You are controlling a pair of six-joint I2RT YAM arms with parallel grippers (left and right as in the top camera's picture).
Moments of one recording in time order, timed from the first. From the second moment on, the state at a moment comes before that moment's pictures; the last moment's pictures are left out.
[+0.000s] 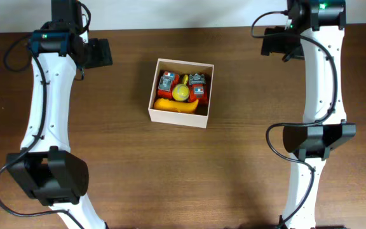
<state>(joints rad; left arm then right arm) 0.01 1.97 2.04 -1.12 -0.11 -0.14 0.02 2.37 2.81 -1.69 0.15 0.23</state>
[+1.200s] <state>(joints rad) 0.01 1.97 2.04 -1.08 -0.35 -0.37 0.02 2.37 2.81 -1.69 0.18 0.22</state>
